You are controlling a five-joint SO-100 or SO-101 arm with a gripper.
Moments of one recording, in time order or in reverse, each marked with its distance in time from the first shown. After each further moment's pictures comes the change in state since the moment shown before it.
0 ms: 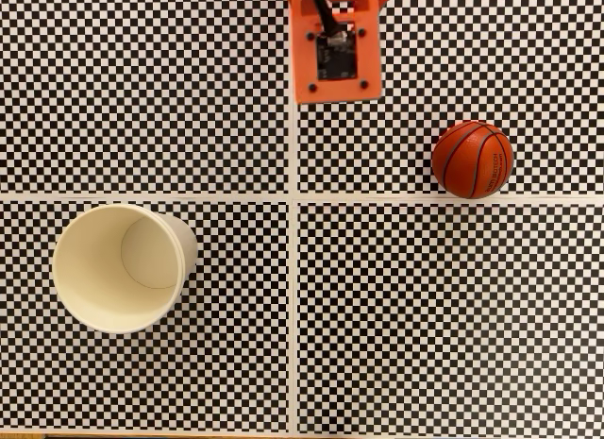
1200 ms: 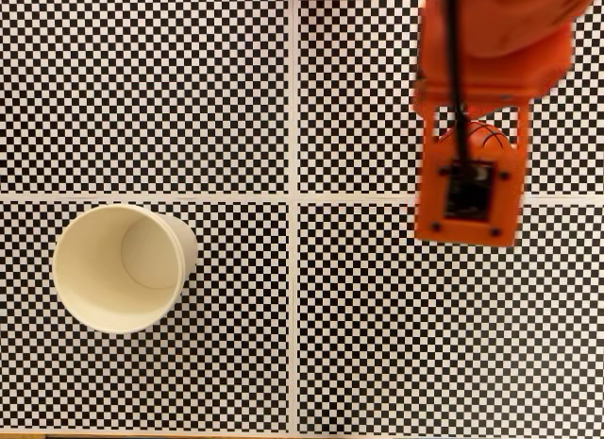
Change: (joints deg) arm -20.9 -70.2 -57.4 -3.6 28.9
